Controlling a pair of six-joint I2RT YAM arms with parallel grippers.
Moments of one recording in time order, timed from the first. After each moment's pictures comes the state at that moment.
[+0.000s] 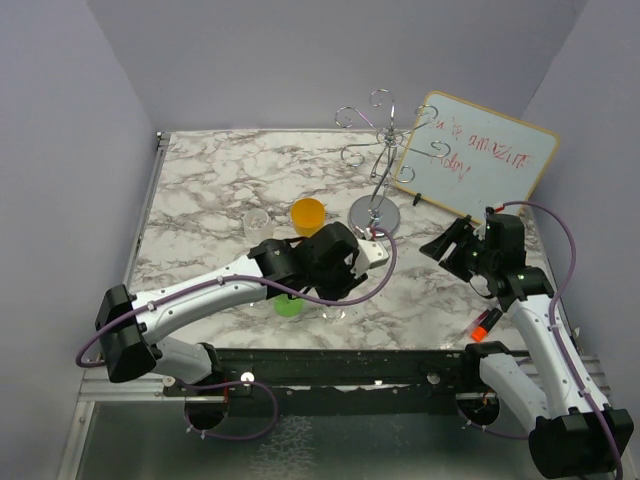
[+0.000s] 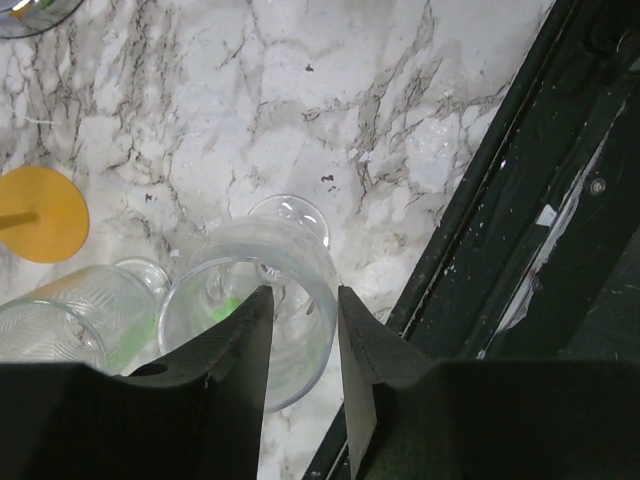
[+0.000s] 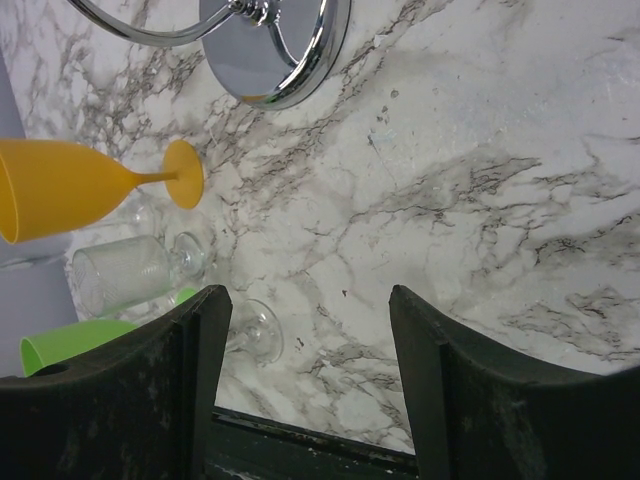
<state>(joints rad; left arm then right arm) -1.09 1.35 1.21 -0.71 0.06 0.03 0.08 0.82 0.69 -0.58 -0.26 0.70</state>
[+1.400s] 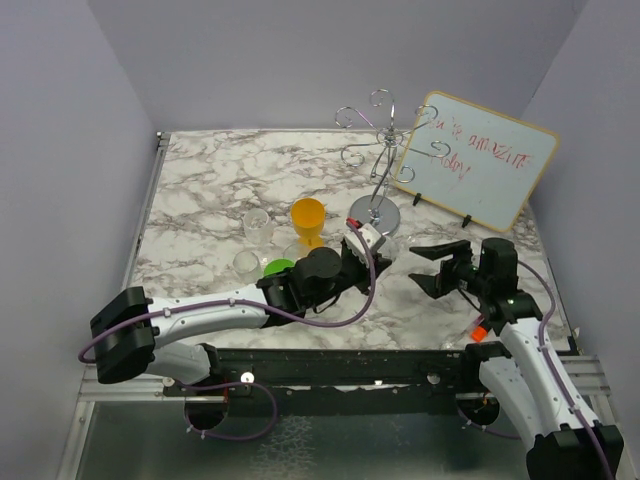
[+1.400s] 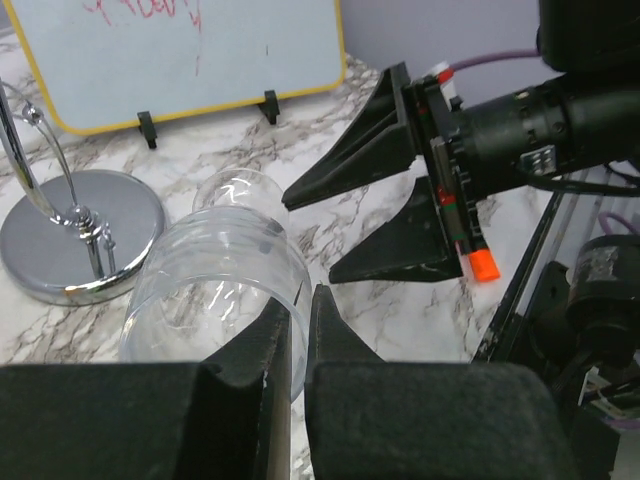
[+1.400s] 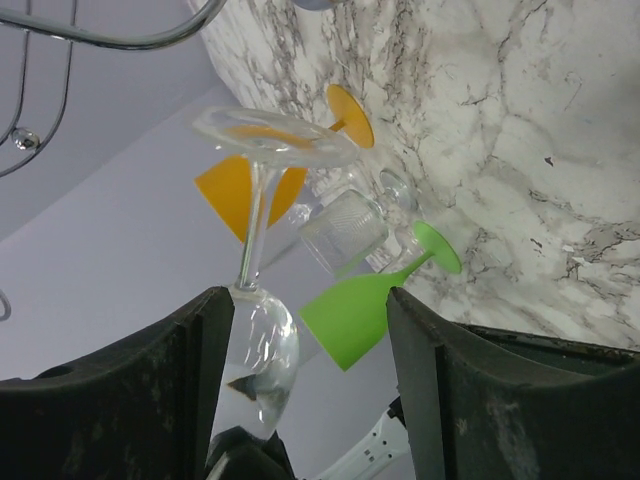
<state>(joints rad) -1.19 1.31 0.84 0.33 -0.19 -0.18 0.08 0.66 0.44 -0.39 -0.49 1.59</state>
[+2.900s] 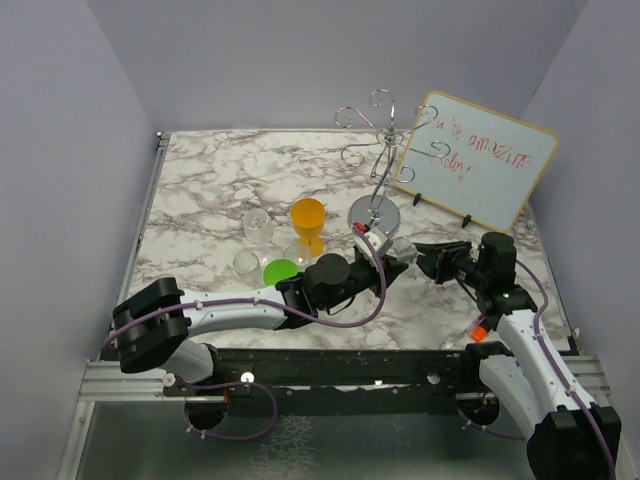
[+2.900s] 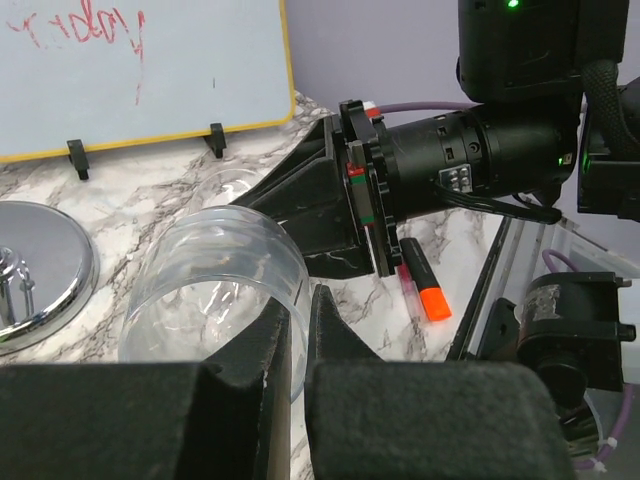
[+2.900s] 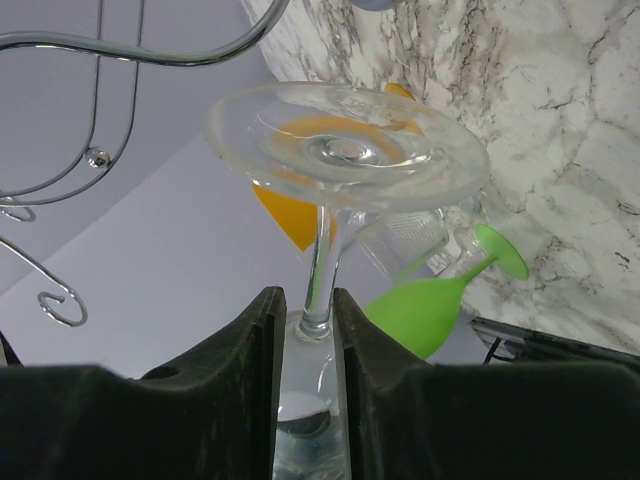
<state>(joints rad) -1.20 1.45 0.82 0.61 -0.15 -0.26 0.08 0.76 0.42 -0.18 -0.52 1.72</state>
